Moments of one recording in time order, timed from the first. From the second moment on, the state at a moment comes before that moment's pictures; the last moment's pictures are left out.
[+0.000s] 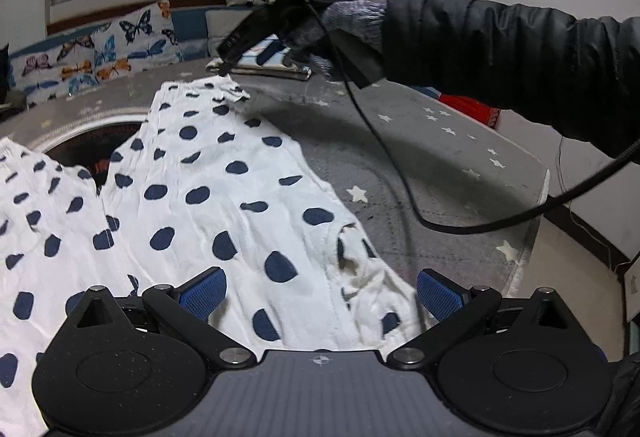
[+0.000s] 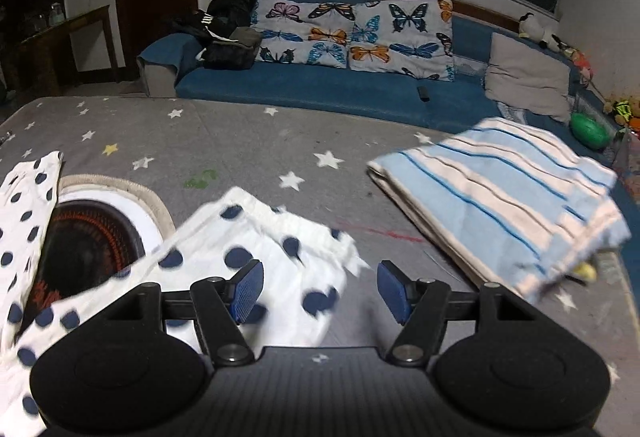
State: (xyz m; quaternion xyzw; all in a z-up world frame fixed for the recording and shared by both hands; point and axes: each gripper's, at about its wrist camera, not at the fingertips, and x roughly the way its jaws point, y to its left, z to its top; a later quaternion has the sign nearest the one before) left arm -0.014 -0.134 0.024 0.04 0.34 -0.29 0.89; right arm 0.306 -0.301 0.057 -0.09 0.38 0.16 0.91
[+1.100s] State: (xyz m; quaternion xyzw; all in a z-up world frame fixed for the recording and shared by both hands) left arm -0.015 -0.134 0.033 -0.01 0.36 -0.28 0.89; right arm 0.321 -0.323 0.026 -0.01 0.39 0.18 0.90
